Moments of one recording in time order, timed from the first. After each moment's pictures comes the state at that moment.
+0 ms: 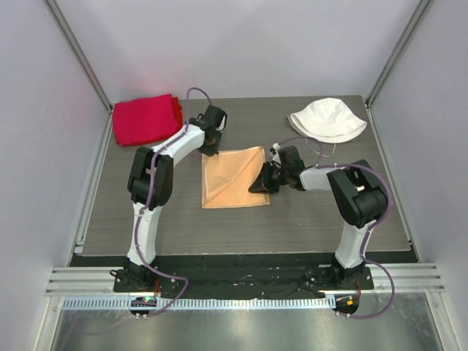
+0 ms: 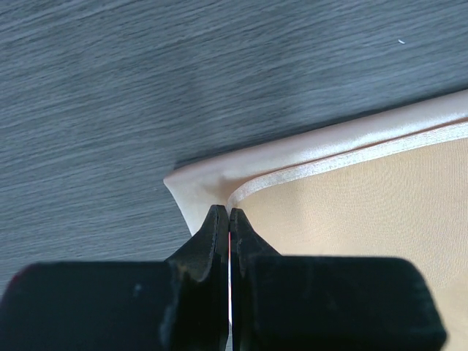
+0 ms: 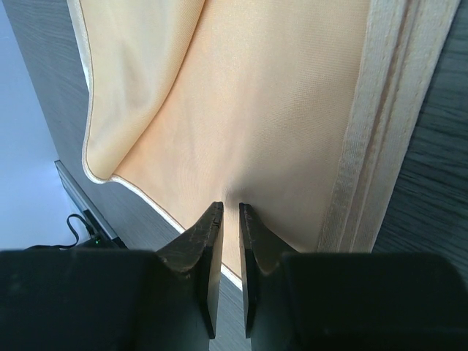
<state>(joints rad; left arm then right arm) -0.44 2.21 1.80 -0.68 -0.19 -0.13 0.41 1.85 0.88 0.15 -0.55 0.72</state>
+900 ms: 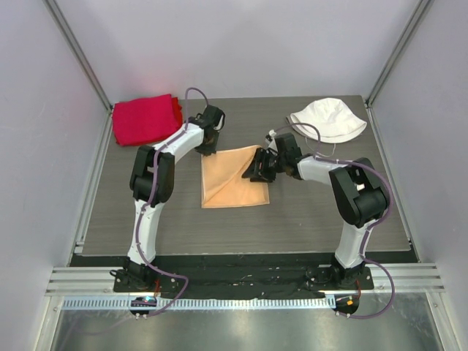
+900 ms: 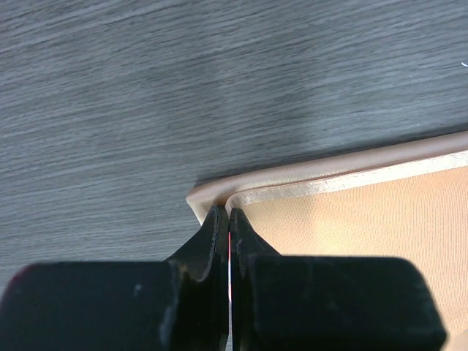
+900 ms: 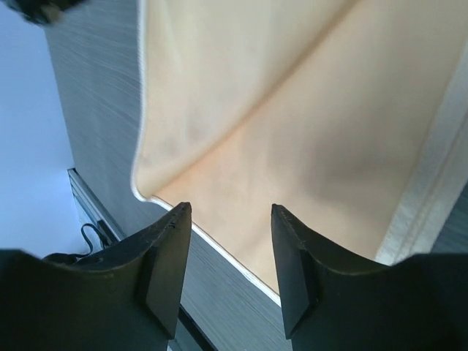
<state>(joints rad) -0.42 2.26 1.85 -0.69 -0.23 -0.13 0.41 1.86 1.03 0.04 -0.55 0.69</state>
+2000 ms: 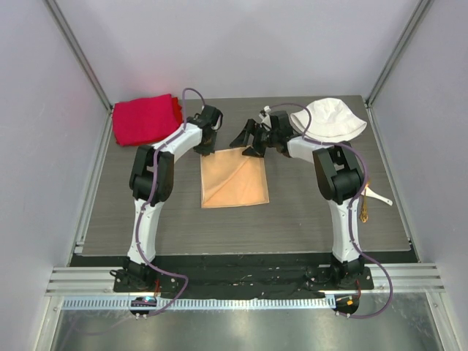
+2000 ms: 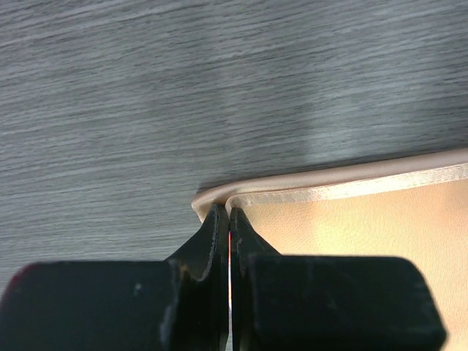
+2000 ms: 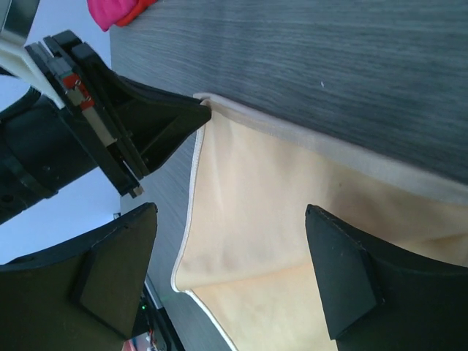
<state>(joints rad) -0.40 2.27 1.85 -0.69 -0.22 -0.16 0.36 2.18 1.47 0.10 -0.64 0.76</state>
